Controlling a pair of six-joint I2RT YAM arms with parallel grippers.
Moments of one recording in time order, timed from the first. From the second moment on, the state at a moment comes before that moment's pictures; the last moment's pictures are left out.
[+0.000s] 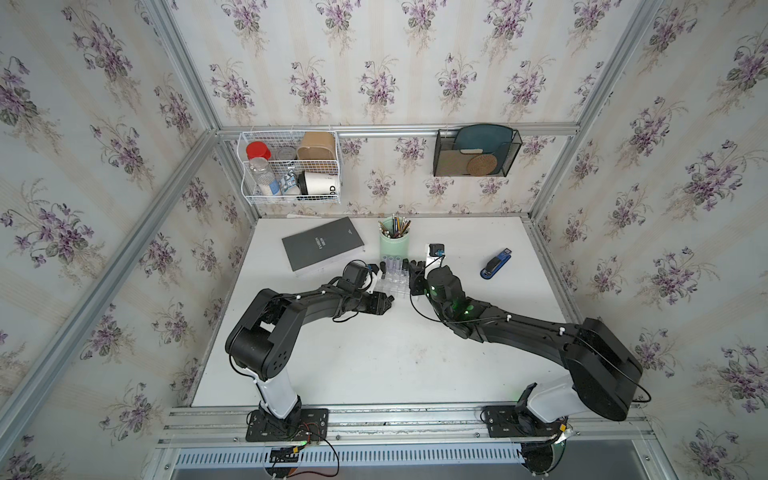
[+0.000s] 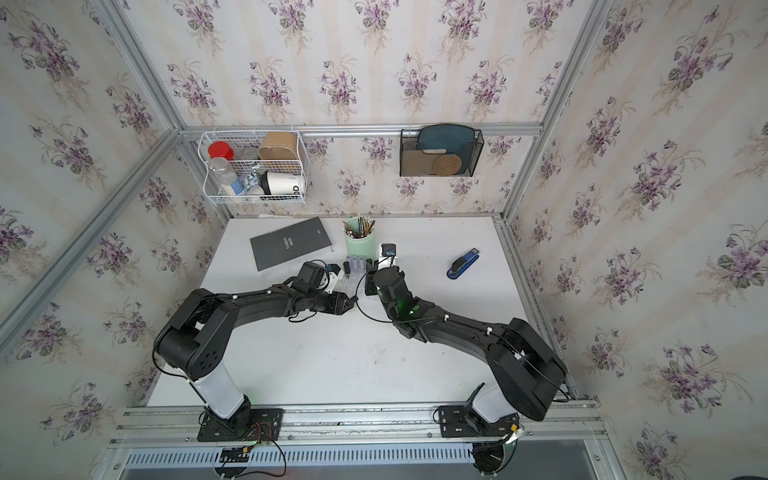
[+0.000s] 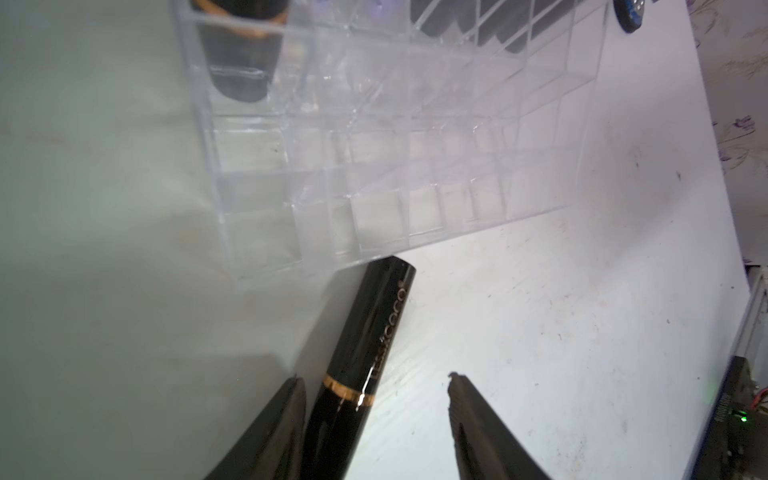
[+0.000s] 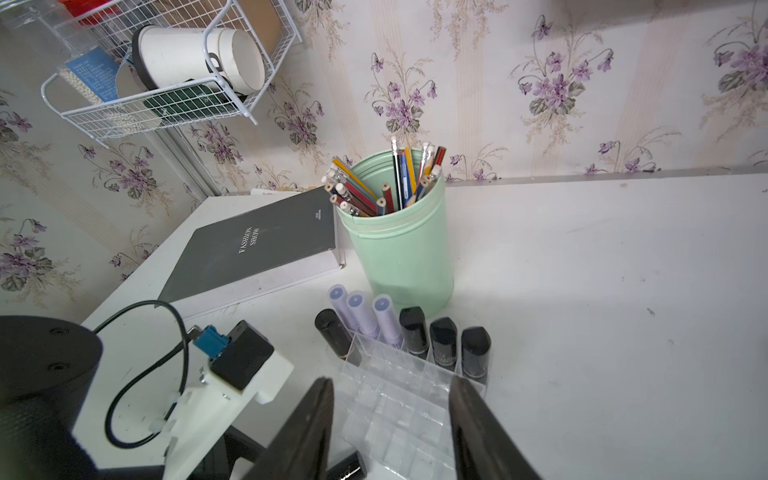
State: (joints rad) left arm -0.52 1.76 0.90 -0.12 0.39 -0.30; right arm 0.83 1.46 0.81 0.31 0.46 0.42
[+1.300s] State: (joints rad) left arm -0.68 1.47 0.84 -0.03 0.49 -0.28; right arm 0.67 1.29 0.73 -0.04 -0.22 0.89
